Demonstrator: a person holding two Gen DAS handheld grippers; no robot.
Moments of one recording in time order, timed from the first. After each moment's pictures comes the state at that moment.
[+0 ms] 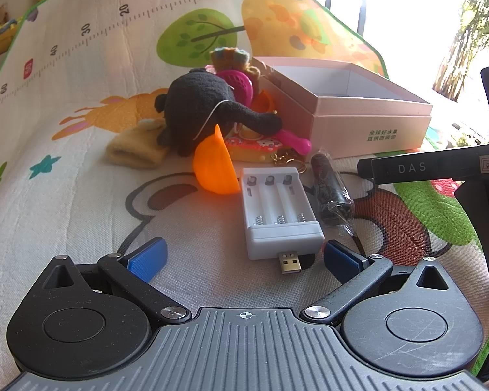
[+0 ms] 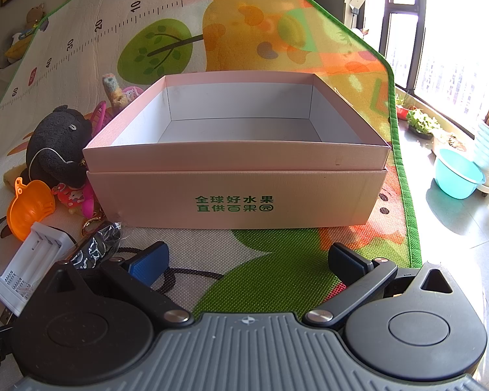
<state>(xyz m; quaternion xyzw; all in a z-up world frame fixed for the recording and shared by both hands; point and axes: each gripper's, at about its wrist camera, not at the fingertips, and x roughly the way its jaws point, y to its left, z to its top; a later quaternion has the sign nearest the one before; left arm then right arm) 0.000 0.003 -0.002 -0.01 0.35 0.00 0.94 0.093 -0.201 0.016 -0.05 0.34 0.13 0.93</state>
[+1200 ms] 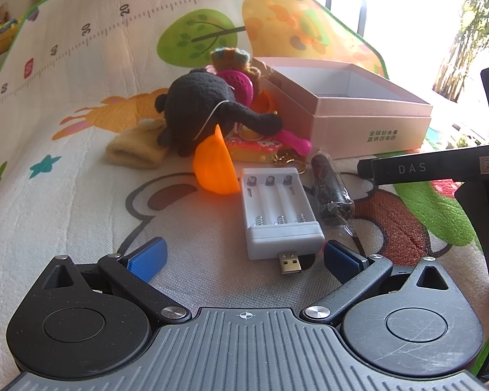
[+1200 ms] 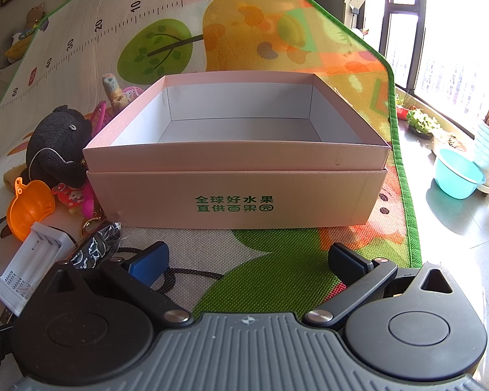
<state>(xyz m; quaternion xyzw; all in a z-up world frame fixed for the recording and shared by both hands) -0.001 0.003 0.000 -0.02 0.34 0.00 0.94 0.094 -0.198 0.014 -0.05 0.34 0.13 0.93</state>
